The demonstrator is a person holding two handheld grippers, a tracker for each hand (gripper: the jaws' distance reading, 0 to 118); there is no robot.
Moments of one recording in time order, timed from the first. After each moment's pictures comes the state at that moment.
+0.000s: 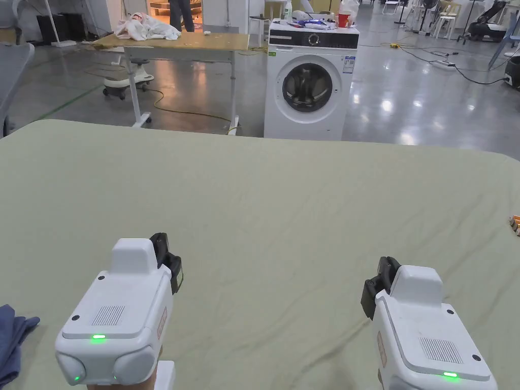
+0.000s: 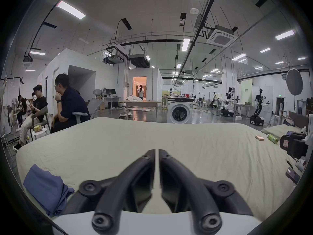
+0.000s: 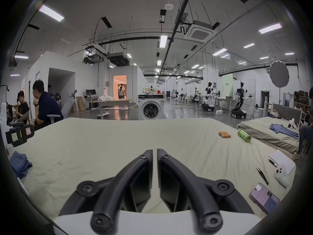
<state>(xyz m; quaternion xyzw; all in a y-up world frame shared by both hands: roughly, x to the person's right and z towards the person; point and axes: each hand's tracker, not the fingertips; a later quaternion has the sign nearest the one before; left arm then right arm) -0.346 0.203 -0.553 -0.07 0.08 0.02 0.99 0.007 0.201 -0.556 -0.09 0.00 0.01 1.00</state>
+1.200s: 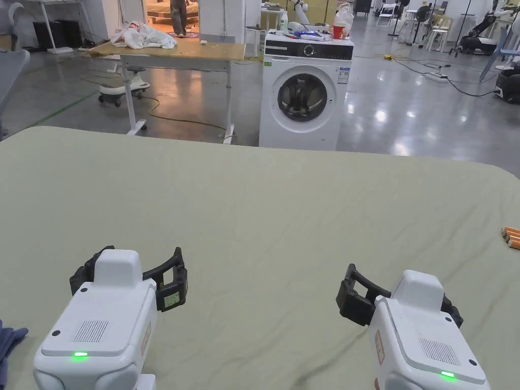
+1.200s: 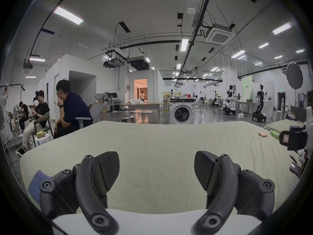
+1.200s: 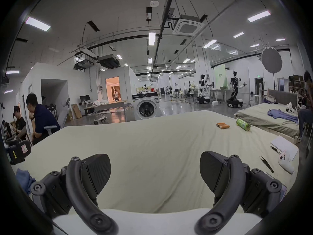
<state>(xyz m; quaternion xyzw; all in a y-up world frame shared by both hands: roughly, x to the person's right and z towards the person) -0.350 0.207 -0.550 -0.06 0.09 -0.01 0.99 0.014 0.204 -0.569 -0.10 -0.02 -0.05 0.99</state>
